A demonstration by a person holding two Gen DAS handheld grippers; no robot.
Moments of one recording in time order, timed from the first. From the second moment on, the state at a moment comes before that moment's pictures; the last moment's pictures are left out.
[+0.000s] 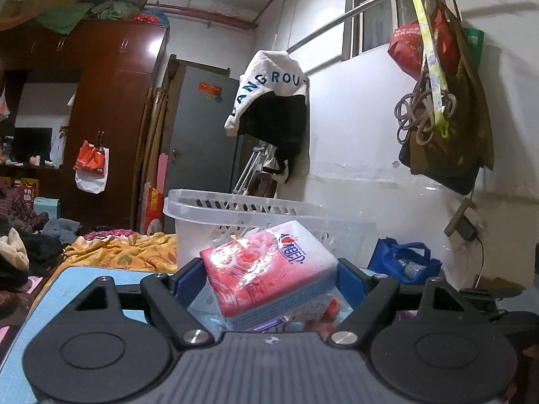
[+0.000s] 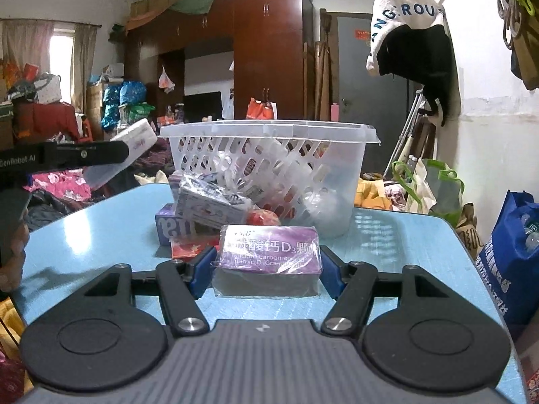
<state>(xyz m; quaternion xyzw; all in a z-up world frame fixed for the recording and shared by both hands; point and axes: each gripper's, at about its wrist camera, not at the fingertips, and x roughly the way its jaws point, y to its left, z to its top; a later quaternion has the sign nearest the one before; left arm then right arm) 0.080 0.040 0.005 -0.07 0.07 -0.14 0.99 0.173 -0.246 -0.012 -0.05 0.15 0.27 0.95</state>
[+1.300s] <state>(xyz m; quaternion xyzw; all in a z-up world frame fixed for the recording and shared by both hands) 0.206 0.042 0.093 -0.05 0.15 -0.11 0.98 0.260 -0.221 0.087 -0.02 0.10 0.25 0.96</state>
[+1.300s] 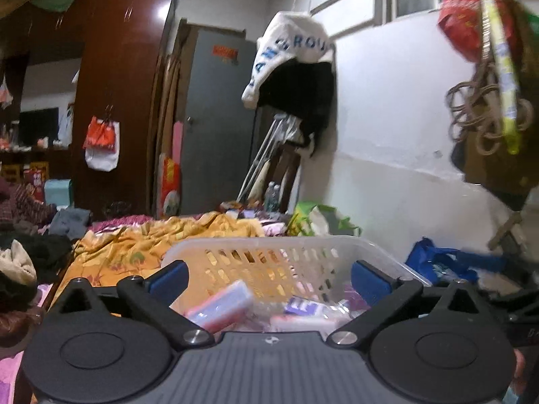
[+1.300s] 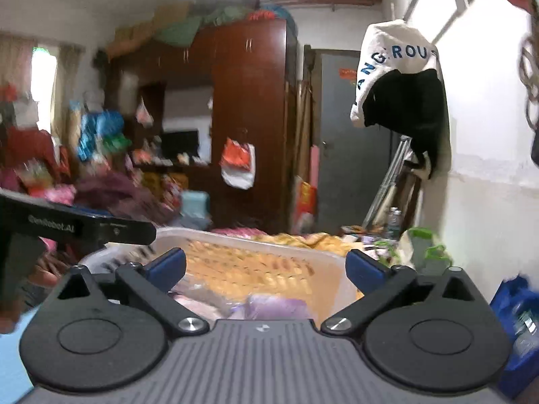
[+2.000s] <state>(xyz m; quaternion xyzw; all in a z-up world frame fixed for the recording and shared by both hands) 0.162 0.013 0.019 -0.03 0.22 -0.17 0.96 0.230 -0.176 -0.007 -0.10 0.30 0.35 0.88</state>
